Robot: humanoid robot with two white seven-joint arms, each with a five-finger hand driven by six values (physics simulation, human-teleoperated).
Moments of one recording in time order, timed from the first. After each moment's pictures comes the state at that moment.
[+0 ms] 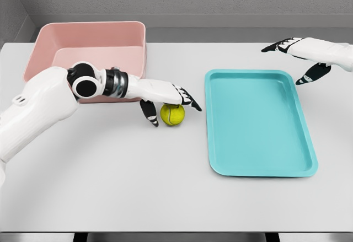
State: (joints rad) left arm -0.98 0.39 -1.10 -1.08 -0.21 -0.61 -0.61; right arm -0.90 -0.87 0.86 -1.09 0.15 -0.61 0.43
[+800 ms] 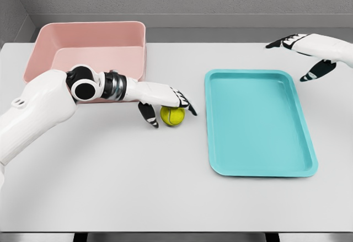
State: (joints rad) left arm -0.97 0.40 -1.09 -1.08 -0.21 -0.61 -0.61; right arm -0.91 -0.89 0.86 -1.09 0.15 -0.61 0.42
